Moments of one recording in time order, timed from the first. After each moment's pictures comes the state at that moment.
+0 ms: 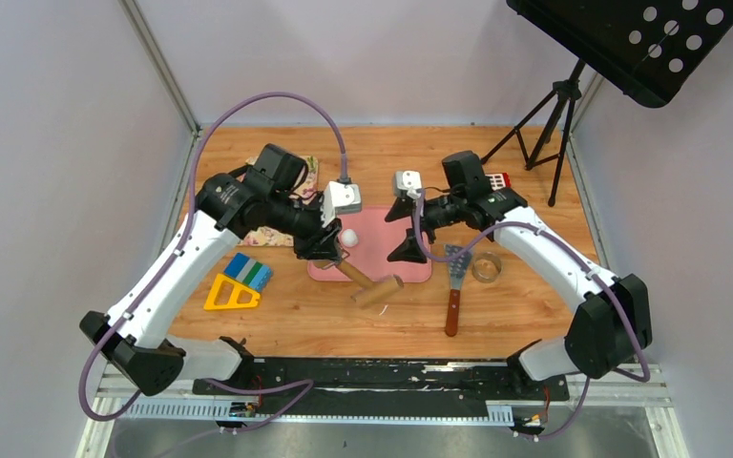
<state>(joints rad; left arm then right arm) -0.59 1.29 1.52 -1.19 0.63 0.53 0.49 1.42 1.18 -0.51 -1.02 -0.65</state>
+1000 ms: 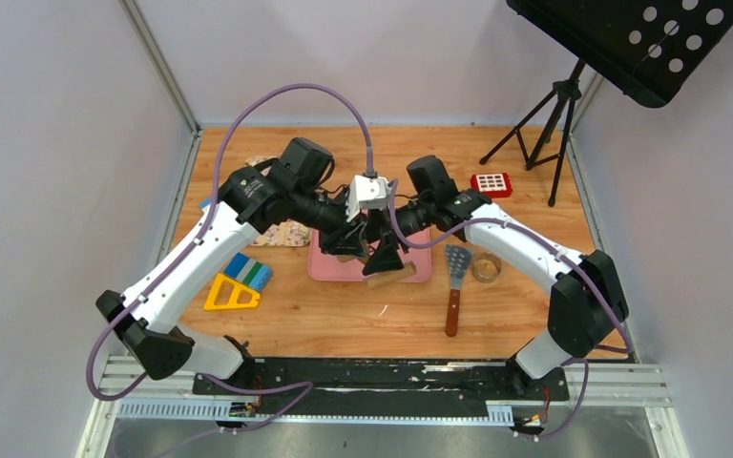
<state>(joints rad) -0.72 1.38 1.61 -1.10 0.66 0.45 0.63 1.58 1.25 -0.38 -1.19 -0.36</state>
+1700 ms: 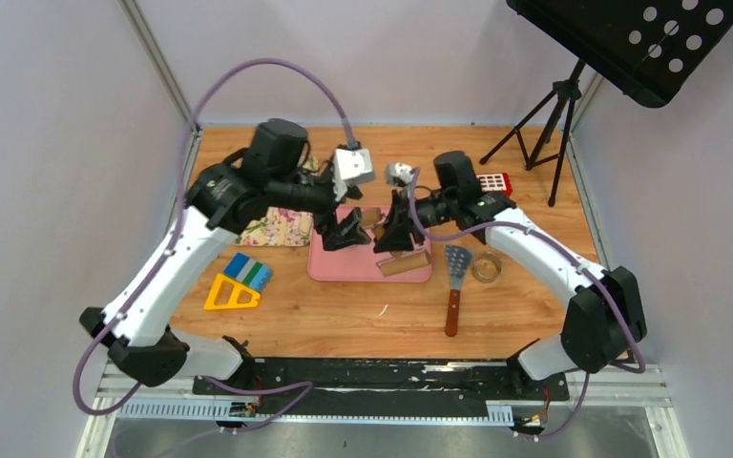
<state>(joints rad) -0.71 1.37 1.71 -1.03 0.60 0.40 0.58 1.47 1.16 -0.31 -1.11 -0.27</state>
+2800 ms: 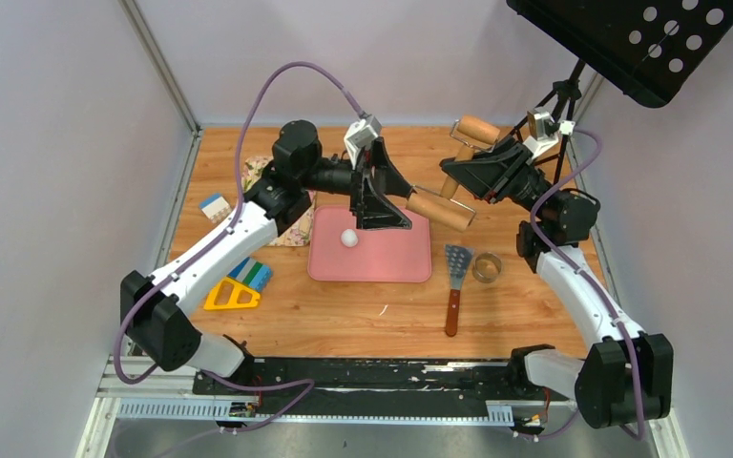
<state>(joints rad) -0.62 1.43 1.36 0.11 1.10 -0.40 0.15 1.16 0.84 1.18 -0.87 1.32</state>
